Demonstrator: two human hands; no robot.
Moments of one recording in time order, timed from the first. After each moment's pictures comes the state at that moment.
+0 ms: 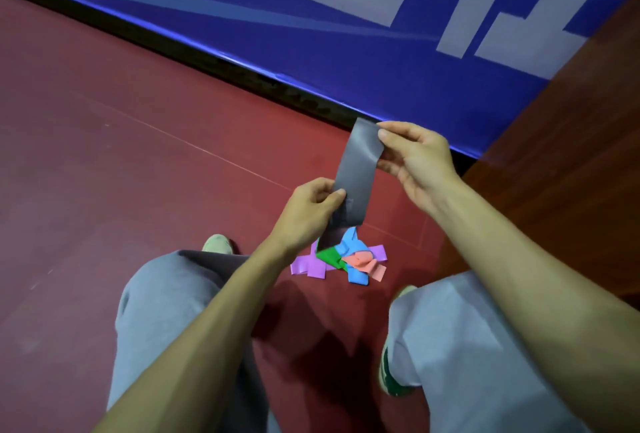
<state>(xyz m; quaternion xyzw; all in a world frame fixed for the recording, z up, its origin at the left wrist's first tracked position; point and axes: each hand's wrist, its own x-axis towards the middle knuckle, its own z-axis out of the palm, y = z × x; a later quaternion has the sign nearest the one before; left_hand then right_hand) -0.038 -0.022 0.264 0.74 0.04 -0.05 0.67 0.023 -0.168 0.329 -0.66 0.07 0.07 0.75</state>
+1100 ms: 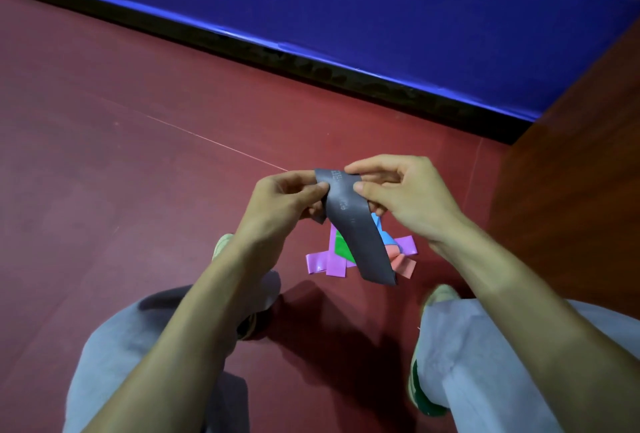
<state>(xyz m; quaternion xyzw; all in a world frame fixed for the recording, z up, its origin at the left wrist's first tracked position) 0.012 -0.018 0.257 0.69 0.16 -0.08 0.70 0.048 -0.188 0.259 -0.79 -0.06 0.16 0.59</state>
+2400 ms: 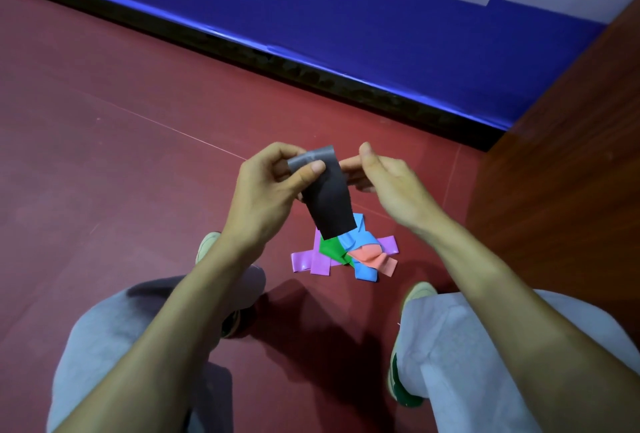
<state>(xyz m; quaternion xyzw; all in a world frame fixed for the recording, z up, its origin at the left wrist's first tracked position) 0.007 -0.020 0.270 0.75 0.07 0.06 0.66 0.048 -0.191 0.261 -0.79 -0.07 0.17 0.58</state>
